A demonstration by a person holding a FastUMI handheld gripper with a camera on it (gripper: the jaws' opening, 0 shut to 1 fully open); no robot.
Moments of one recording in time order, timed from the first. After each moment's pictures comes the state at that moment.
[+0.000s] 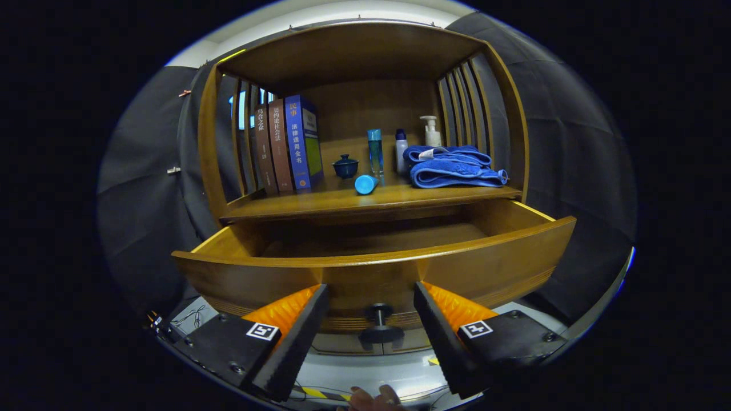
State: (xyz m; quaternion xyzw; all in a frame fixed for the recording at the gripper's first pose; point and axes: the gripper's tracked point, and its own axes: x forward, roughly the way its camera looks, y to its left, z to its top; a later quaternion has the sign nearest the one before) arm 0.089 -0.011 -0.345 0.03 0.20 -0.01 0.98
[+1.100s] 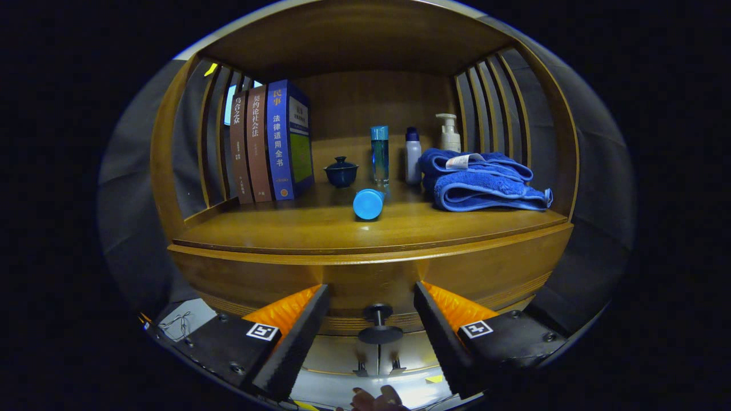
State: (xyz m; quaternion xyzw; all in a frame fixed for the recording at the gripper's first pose) arm 0.187 -0.009 -0.351 0.00 0.19 -0.03 0.98
